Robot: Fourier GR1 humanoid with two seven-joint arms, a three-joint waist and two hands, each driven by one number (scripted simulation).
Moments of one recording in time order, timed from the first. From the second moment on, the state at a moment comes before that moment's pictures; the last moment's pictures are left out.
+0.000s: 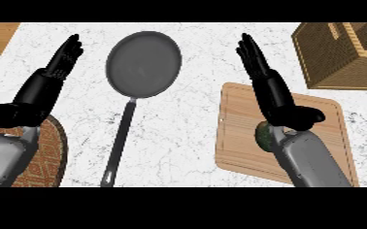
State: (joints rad) left arm -0.31 0.61 -0.25 -1.49 0.27 0.11 -0.14; right arm -0.39 -0.21 0.29 -1.49 -0.20 -0.17 -0.15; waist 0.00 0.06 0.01
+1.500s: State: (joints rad) left arm -0.07 0.37 -0.23 -1.58 0.33 0.36 -0.11; right arm 0.12 -0.03 0.12 -1.34 0.76 -0.95 0.46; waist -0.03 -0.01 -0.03
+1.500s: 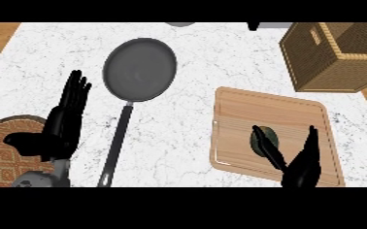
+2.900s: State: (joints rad) left arm -0.05 0.34 -0.26 -1.63 0.31 0.38 -0.08; right arm 0.00 0.00 0.28 -1.89 1.24 -0.06 1.25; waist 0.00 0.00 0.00
